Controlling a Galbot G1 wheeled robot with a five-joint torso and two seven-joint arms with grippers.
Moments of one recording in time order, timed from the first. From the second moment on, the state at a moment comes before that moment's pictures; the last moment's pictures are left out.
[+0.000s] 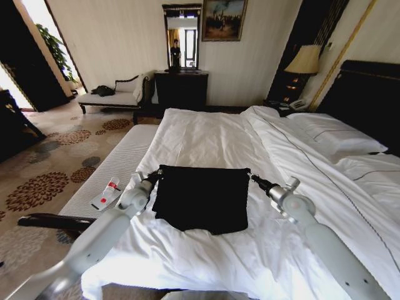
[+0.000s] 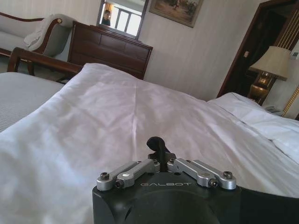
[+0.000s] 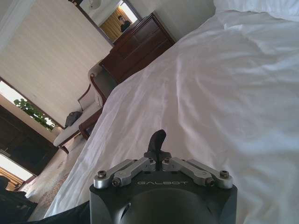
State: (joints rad) left arm 0.60 -1.02 0.11 -1.52 -1.06 0.17 -0.28; right arm -0.93 0.85 0.36 1.64 1.47 -0.34 0.16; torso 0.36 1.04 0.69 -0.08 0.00
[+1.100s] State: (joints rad) left arm 0.56 -1.17 0.09 -1.26 -0.96 0.08 -0.13; right arm -0.87 0.94 0.30 1.42 1.33 -0.21 -0.03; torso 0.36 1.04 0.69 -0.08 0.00
